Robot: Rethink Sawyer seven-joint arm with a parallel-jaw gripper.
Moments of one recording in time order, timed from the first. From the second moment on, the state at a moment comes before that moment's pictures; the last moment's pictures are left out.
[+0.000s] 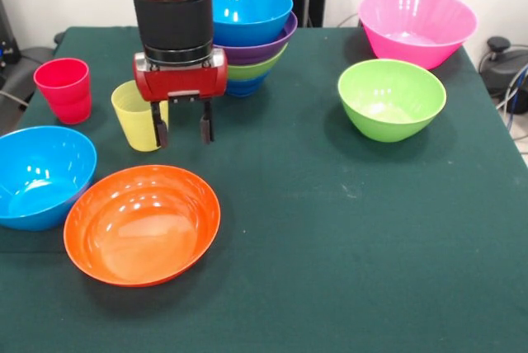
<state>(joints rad) -0.83 -0.54 0.67 1.59 -0.85 0.61 1.81</state>
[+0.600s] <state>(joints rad) -0.84 -0.58 0.70 1.64 -0.97 0.52 1.79</state>
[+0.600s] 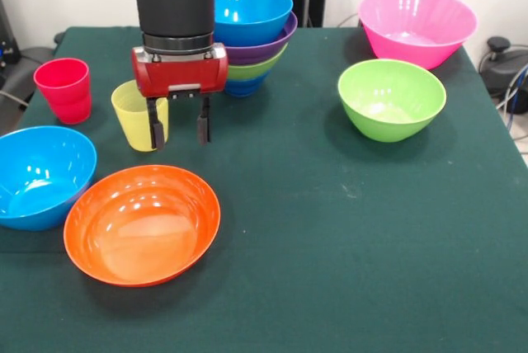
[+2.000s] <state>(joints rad) -0.76 -0.57 0.63 1.70 -1.25 0.35 1.79</state>
